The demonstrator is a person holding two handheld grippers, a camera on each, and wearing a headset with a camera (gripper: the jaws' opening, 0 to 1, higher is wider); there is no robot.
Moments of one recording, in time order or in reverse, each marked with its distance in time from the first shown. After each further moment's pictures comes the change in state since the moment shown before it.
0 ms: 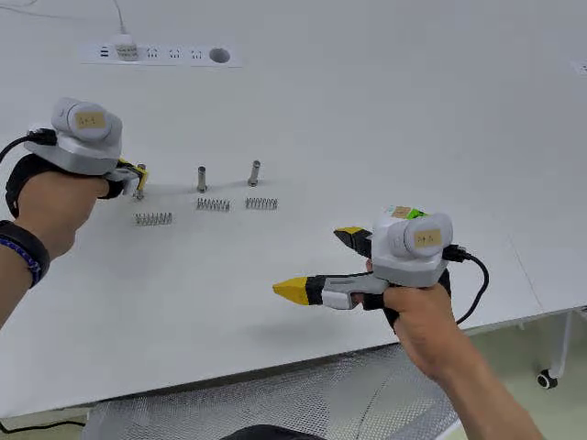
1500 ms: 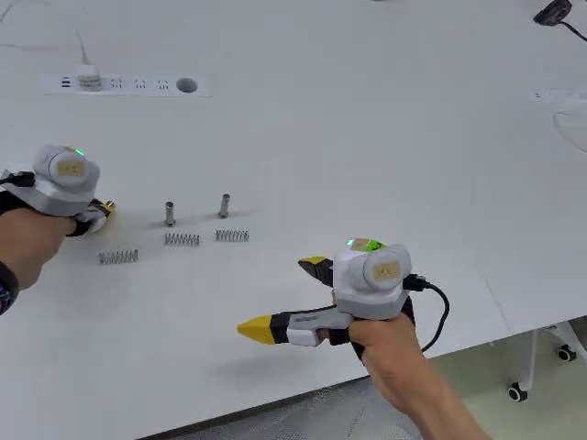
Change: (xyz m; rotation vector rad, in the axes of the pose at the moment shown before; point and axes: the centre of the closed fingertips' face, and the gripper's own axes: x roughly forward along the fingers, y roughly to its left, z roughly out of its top) left arm 0.036 0.013 -0.005 0.152 0.079 0.016; right arm 0.008 0.004 0.005 -0.024 0.027 0.019
